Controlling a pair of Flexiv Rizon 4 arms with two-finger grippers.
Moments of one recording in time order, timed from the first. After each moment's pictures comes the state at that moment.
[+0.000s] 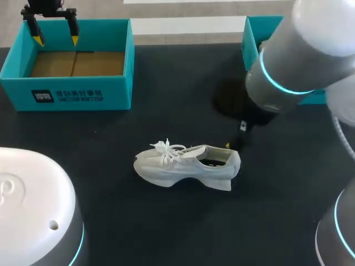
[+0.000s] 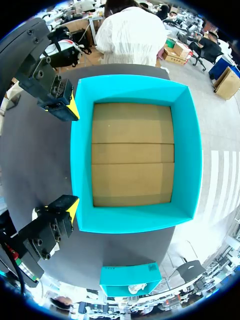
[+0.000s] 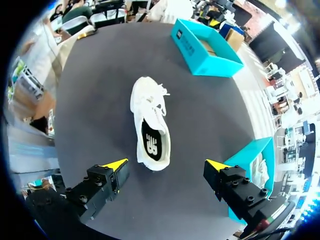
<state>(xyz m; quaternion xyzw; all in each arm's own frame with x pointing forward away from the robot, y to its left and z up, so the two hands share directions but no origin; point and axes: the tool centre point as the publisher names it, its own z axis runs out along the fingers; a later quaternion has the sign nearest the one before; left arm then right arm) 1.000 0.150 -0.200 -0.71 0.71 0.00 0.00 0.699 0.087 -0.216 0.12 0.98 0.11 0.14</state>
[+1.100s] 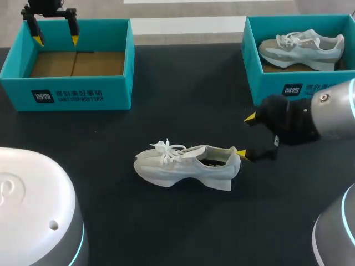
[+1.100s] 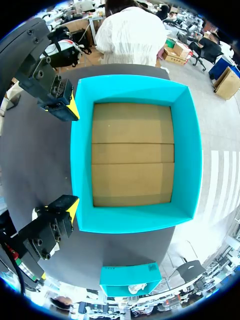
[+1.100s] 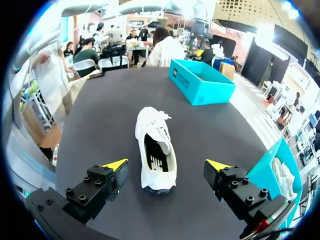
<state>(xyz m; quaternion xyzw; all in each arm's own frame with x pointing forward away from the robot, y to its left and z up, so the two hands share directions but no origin) 1.000 0.150 -0.200 -0.71 0.71 0.00 0.00 0.700 0.067 -0.252 0.14 0.91 0.36 0.13</state>
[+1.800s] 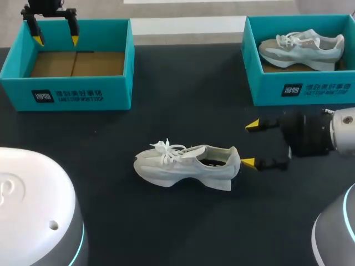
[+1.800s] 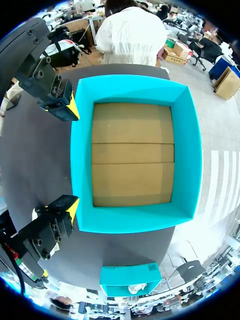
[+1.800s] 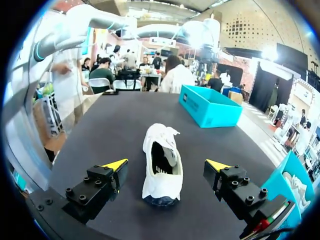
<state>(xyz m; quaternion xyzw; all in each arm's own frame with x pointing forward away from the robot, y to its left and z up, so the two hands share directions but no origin) 1.000 0.150 -0.200 -0.71 0.71 0.00 0.00 0.696 0.063 -0.275 0.07 0.86 0.48 0.12</state>
